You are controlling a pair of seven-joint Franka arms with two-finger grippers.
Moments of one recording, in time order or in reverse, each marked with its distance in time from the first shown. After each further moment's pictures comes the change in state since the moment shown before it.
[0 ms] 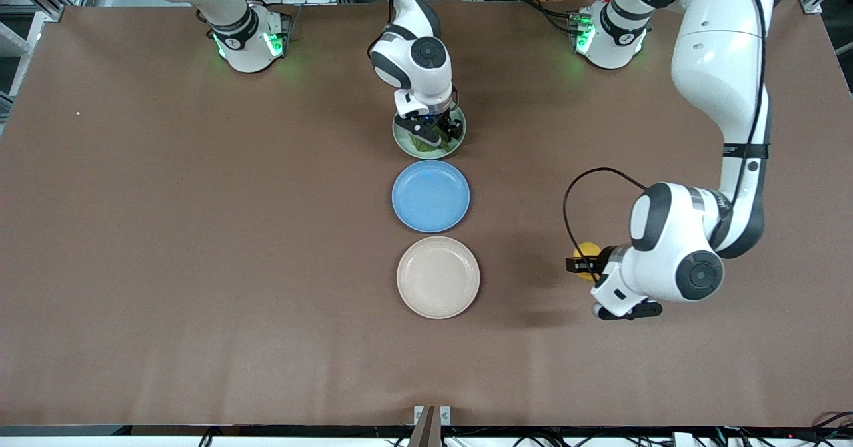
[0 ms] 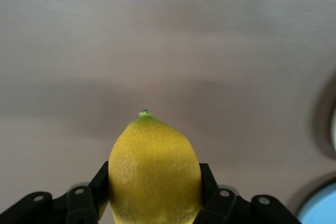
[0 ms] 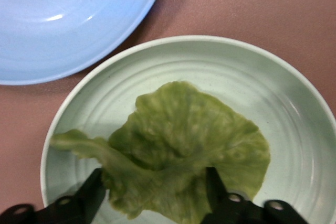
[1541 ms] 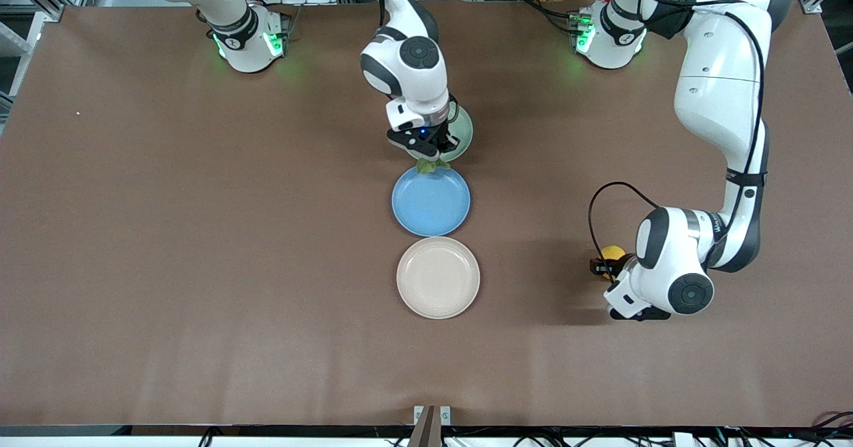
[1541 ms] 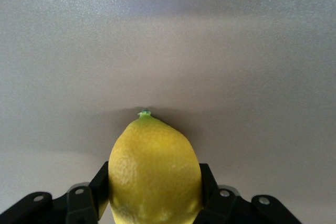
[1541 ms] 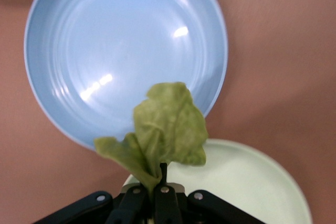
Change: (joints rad) left arm 0.048 0.118 -0.005 -0.023 0.146 0.038 0.057; right arm -0.054 -0.075 -0.088 0.080 -0.053 -0.083 -0.107
